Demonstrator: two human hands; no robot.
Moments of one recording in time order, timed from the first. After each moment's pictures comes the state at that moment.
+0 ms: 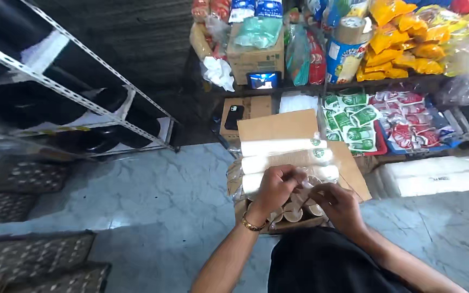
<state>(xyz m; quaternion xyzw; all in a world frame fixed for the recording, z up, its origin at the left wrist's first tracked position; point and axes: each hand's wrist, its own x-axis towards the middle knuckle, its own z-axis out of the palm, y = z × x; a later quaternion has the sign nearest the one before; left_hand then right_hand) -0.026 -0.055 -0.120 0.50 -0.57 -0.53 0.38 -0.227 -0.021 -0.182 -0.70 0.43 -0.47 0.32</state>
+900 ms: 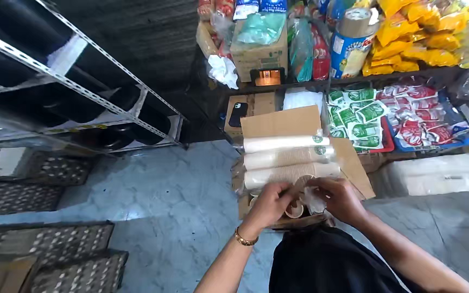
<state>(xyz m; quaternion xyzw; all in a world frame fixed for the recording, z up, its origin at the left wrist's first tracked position) -0.016 -0.021 -0.128 0.53 -0.62 -0.53 0.25 -0.241 -0.042 -0.176 -0.77 0.36 -0.39 0.35</state>
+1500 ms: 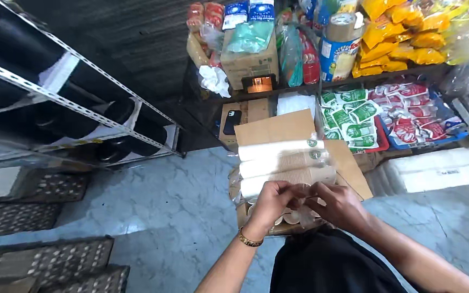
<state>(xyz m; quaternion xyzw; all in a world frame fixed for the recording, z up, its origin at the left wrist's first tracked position) -0.041 -0.041 -0.119 0.53 -0.50 -0.60 0.32 -0.247 -0.038 -0.163 -0.83 0.40 -0.34 0.19</state>
